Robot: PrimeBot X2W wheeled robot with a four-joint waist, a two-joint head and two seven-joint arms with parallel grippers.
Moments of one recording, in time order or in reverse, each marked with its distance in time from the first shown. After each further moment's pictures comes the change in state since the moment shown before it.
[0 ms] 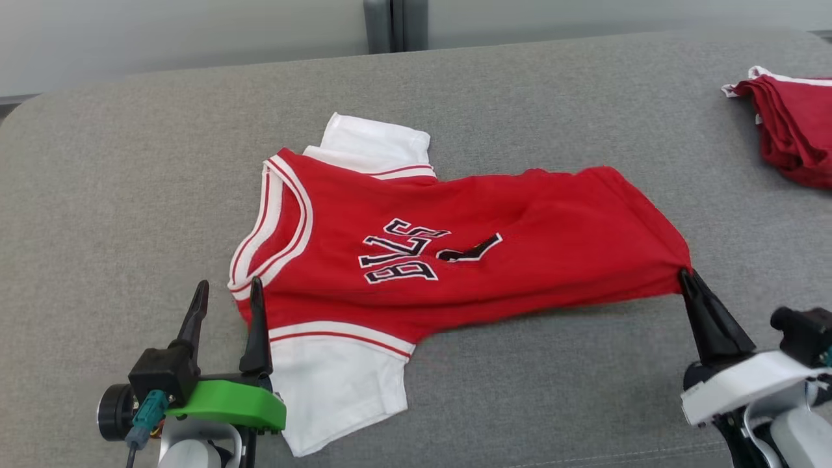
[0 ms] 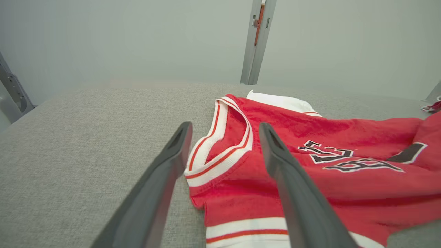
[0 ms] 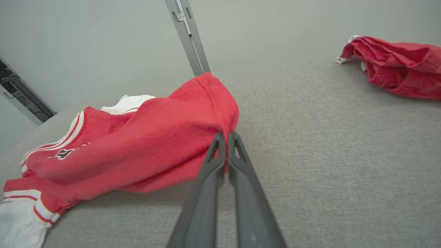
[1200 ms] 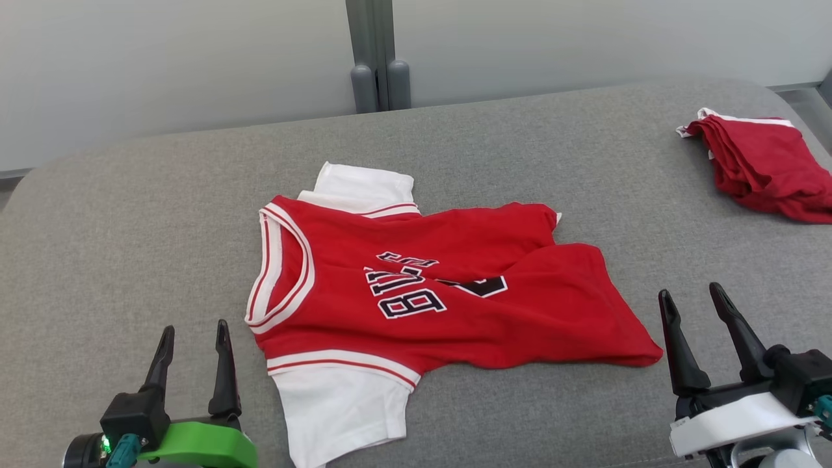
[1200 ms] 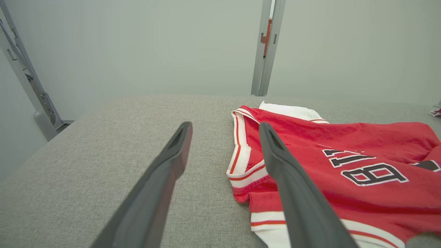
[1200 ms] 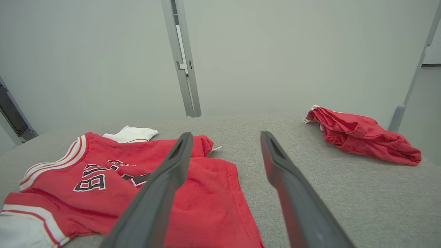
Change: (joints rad) left arm 0.105 0.000 0.103 -0.022 0.057 -0.021 0.000; right arm 0.163 0.161 -0.161 -0.179 -0.313 0.000 0.000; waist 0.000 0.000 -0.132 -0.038
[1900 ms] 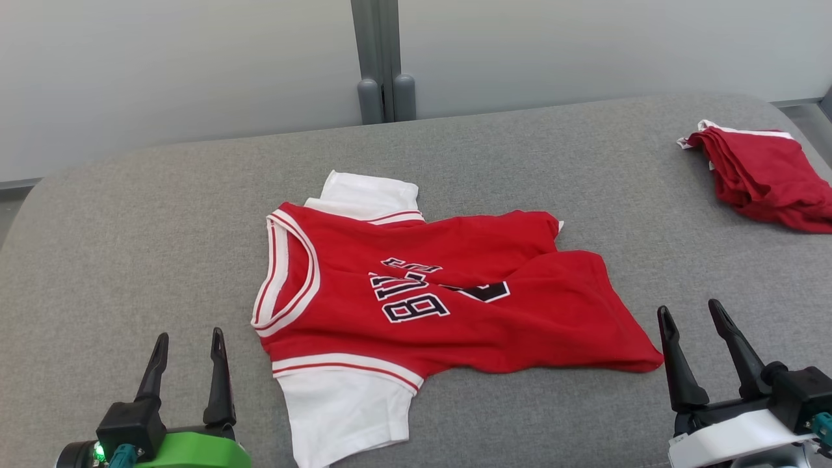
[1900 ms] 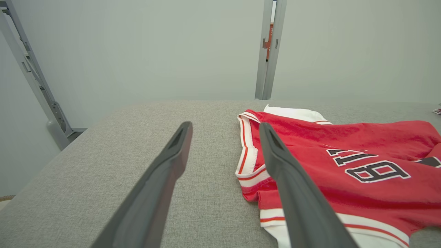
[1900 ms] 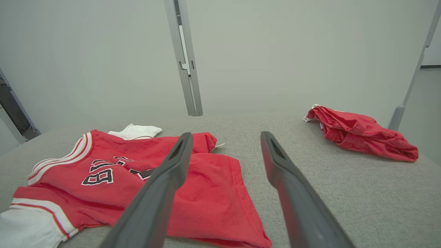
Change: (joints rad) left arm 0.033 0.001 0.026 -0.029 0.040 -0.017 0.000; right arm 0.054 0.025 -0.017 -0.023 -0.028 0.000 0.000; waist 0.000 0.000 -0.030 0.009
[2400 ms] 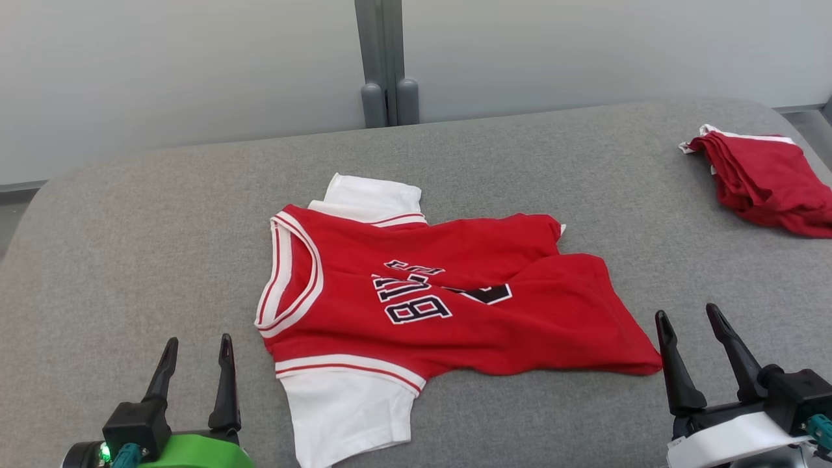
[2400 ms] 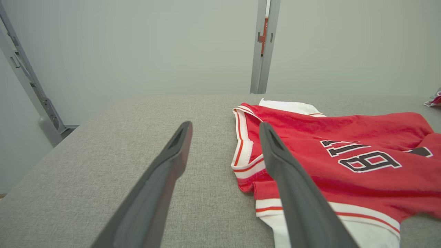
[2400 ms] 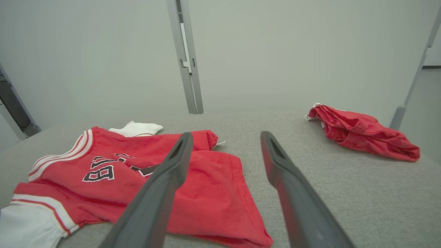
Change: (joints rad) left arm 0.004 0.011 -0.015 0.015 -0.008 -0.025 0.014; right arm 0.002 0.000 0.005 0.014 -0.007 0.000 0.000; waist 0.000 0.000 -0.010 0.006
